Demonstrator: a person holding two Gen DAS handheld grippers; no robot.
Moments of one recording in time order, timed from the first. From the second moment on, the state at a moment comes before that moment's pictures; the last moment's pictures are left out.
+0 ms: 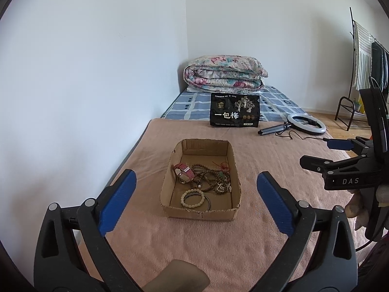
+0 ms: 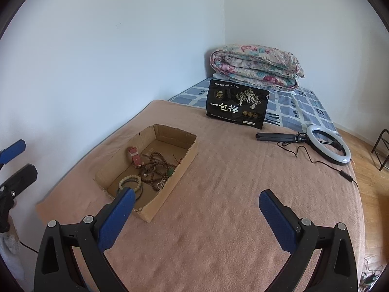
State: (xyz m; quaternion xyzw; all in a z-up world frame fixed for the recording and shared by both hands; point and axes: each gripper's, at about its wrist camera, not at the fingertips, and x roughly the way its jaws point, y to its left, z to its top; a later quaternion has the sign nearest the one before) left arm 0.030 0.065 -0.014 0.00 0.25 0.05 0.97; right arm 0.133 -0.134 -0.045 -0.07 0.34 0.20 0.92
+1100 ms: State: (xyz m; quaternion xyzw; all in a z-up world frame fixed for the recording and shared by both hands) left arm 0.028 0.068 -0.016 0.01 0.26 0.07 0.96; right arm 0.132 -0.139 -0.051 -0.07 0.34 0.19 0.92
